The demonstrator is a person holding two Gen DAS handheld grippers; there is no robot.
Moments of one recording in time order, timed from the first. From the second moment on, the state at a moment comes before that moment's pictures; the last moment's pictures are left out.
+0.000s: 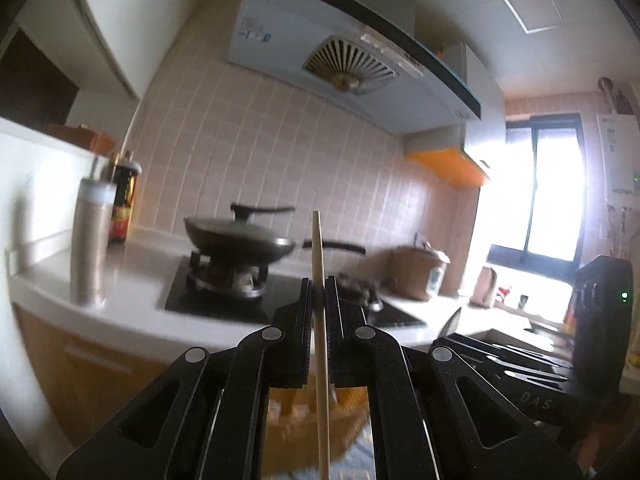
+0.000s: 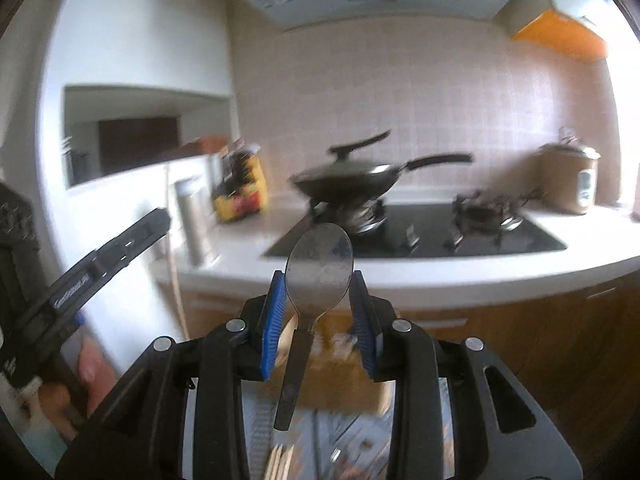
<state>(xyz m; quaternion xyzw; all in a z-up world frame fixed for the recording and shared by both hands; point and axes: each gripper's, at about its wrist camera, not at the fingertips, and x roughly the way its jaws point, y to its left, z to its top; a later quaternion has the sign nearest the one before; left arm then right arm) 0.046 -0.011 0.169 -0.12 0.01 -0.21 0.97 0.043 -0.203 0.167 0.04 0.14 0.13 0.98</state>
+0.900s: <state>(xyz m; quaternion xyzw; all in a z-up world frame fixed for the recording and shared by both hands) 0.134 -0.024 0.116 -0.13 0.09 -0.18 0.97 0.137 -0.216 0.104 0.01 0.20 0.04 0.98</state>
